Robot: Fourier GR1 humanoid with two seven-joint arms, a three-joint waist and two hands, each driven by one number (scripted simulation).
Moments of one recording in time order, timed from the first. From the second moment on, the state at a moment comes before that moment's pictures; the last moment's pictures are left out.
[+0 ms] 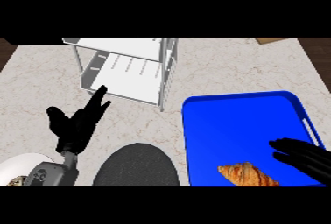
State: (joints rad) left arm -0.14 0.26 -0.20 -1.49 0.28 0.09 0.19; right arm 0.22 -0.94 0.06 -2.17 0.09 0.48 -0.14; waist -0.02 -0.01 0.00
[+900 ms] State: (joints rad) left arm -0.14 0.22 -0.17 -1.50 0.23 0.05 0.23; right arm 0.35 -0.76 0.24 -2.18 0.60 0.46 -0.07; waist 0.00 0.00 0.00
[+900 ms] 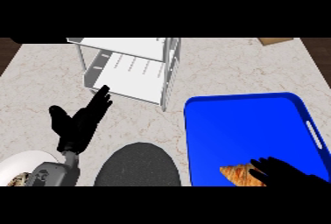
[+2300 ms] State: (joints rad) left arm -0.14 0.15 -0.07 -1.50 0.14 -0.02 0.25; right arm 0.20 -0.45 0.19 -1.80 0.86 0.39 -0.27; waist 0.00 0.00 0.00
